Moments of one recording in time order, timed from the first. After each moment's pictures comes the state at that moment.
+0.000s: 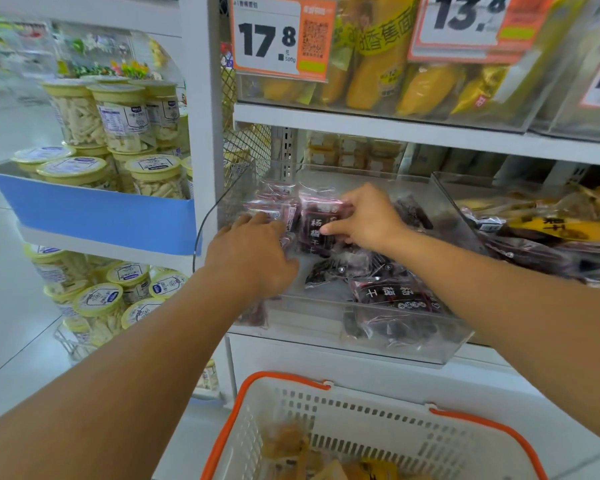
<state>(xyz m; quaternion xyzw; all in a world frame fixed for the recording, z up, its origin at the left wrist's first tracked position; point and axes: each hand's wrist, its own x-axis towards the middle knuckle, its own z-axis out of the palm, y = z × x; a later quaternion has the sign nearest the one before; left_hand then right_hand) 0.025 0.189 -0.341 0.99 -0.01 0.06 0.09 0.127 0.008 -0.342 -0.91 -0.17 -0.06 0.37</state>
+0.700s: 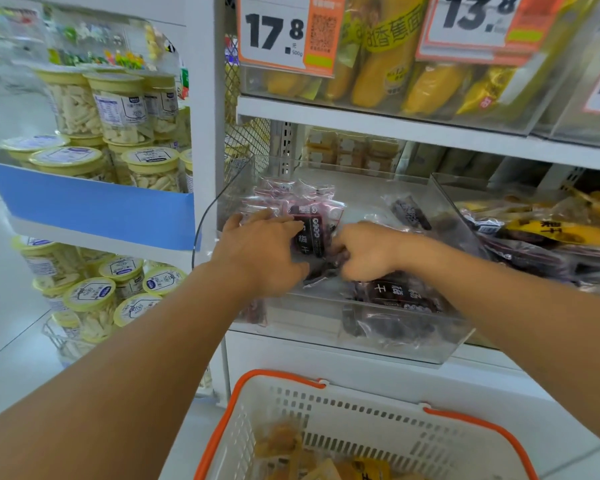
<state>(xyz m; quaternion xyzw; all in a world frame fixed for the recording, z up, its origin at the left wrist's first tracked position) 0.035 0.190 -0.351 0.99 -0.09 0.08 0.07 0.107 0.008 -0.342 -0.96 -0.25 0.12 -0.03</state>
